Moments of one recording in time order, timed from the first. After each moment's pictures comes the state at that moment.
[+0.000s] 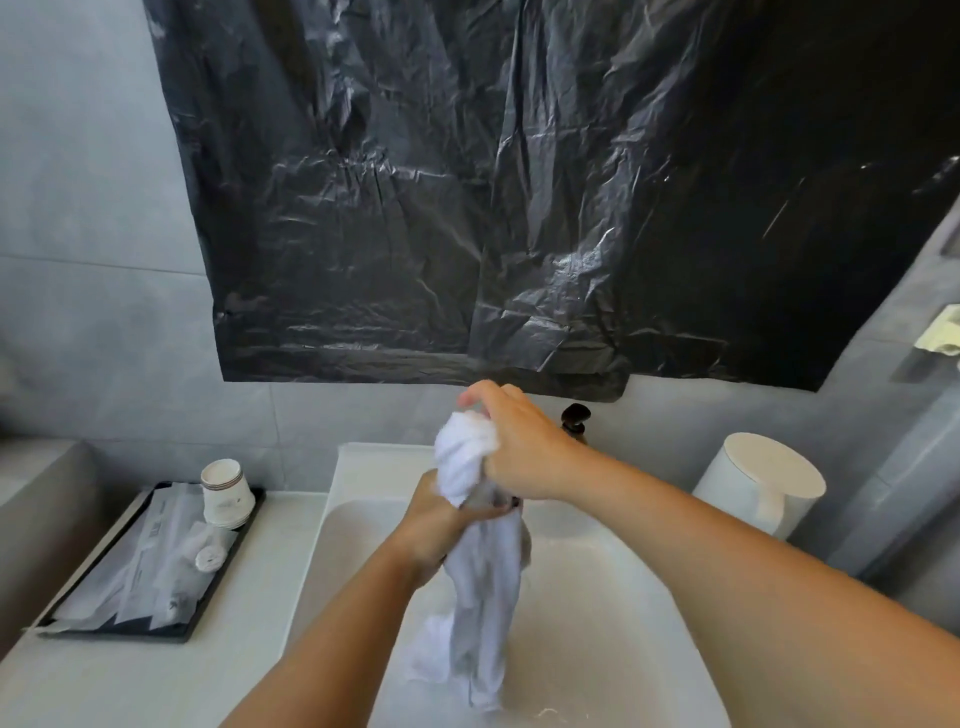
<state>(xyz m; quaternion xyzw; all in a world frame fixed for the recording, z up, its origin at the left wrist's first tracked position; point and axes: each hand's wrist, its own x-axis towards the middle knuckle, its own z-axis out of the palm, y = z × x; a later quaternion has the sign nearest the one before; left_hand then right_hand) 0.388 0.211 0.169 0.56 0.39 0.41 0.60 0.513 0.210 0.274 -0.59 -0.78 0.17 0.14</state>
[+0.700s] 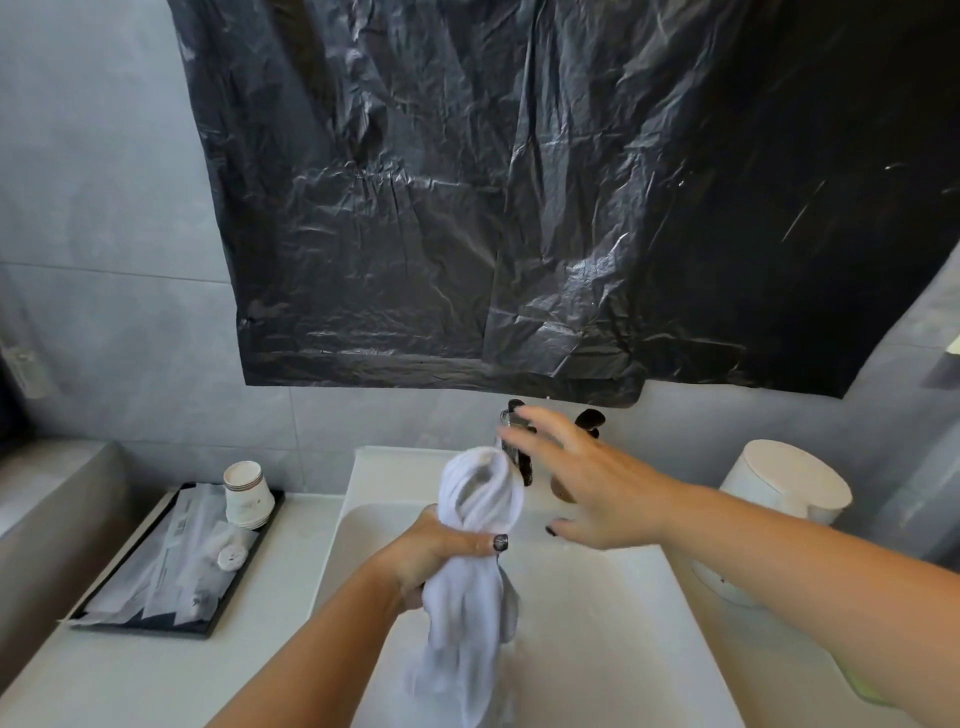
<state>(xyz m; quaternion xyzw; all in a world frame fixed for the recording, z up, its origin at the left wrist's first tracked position) 0.370 0.199 0.159 0.45 0.32 0.35 0.76 0.582 0.188 0.255 -0.45 -0.89 0.01 0.03</state>
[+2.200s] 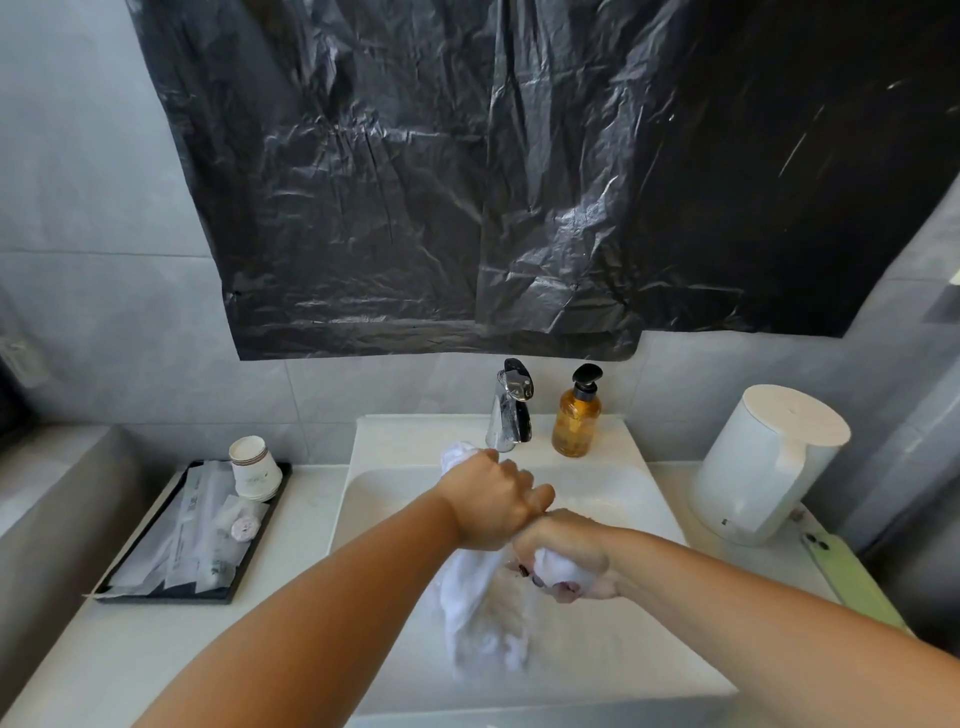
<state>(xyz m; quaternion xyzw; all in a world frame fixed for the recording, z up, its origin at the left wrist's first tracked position) 0.408 0.226 0.152 0.95 0.18 0.03 -0.25 0.547 0.156 0.158 -0.62 -0.44 0.63 0.15</state>
